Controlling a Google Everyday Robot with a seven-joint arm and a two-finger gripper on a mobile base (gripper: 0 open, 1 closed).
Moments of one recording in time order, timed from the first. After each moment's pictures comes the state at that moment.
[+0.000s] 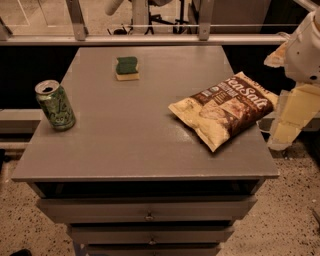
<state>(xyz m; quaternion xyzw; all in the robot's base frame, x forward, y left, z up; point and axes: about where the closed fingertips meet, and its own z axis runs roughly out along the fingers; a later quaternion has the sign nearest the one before) 0.438 -0.217 0.976 -0.60 0.78 -0.03 0.16</state>
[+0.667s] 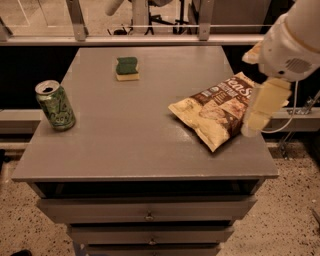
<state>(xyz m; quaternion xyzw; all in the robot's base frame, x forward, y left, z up) 0.481 -0.190 0.961 -0.61 0.77 -0.01 0.19</state>
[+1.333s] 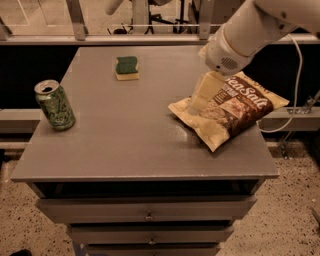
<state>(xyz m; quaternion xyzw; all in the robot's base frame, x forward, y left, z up) 0.584 -0.113 0.925 -0.60 0.75 0.05 0.28</state>
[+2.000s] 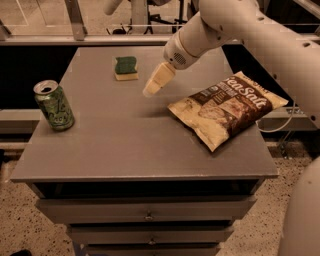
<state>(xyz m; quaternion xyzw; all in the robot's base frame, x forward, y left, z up) 0.689 -0.016 0.892 -0.55 0.75 0.14 0.34</state>
